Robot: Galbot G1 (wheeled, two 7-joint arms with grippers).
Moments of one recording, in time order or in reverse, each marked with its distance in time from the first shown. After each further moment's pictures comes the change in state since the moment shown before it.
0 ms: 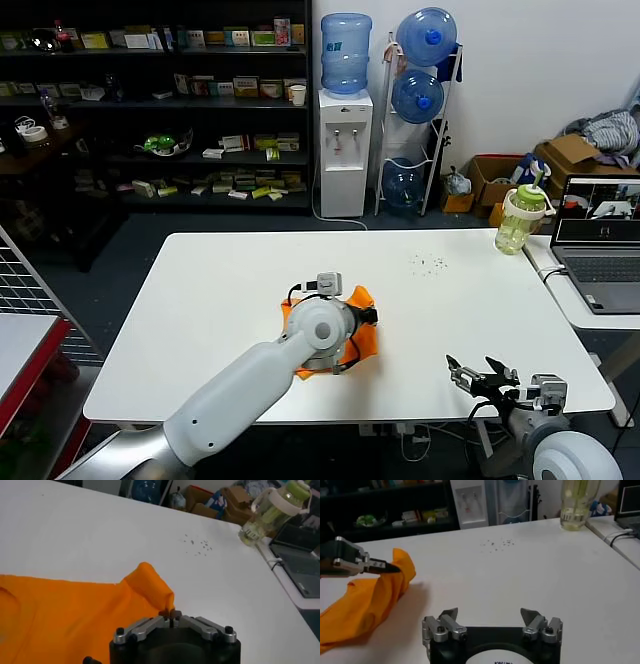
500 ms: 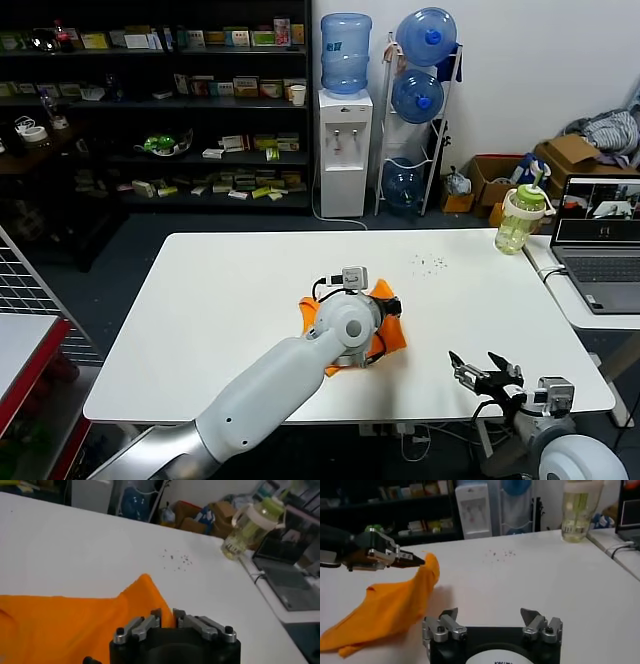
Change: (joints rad) left arm 0.009 -0.100 -0.018 0.040 0.128 -0.040 0.052; right arm -0.020 0.001 0.031 -0.017 -0.055 0.092 -0.095
